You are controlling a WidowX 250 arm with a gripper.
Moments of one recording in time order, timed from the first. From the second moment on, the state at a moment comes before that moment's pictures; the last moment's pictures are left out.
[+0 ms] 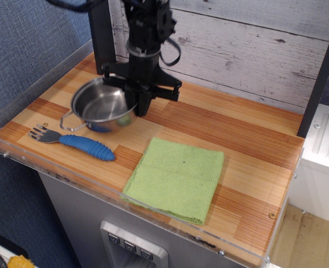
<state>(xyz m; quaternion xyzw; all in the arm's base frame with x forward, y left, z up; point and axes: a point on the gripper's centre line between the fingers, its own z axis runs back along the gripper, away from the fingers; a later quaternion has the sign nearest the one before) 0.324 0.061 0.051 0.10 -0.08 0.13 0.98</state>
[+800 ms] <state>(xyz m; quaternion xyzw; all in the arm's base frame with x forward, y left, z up) 0.332 -0.021 0.080 0.09 -0.10 0.09 0.99</state>
